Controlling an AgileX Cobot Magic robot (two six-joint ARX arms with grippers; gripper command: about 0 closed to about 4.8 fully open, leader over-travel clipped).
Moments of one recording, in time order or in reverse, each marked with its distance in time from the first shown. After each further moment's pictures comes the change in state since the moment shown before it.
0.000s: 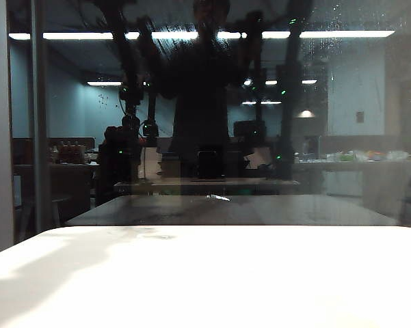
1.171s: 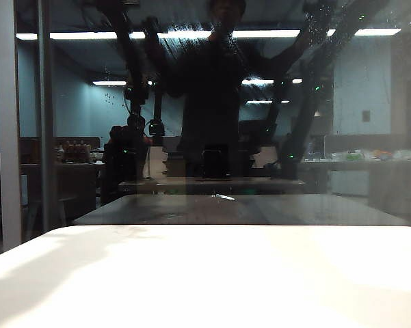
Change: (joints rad) left arm 0.000 0.000 0.000 -0.090 -0.001 0.000; right arm -0.570 -0.079 -0.021 0.042 -0.101 0.162
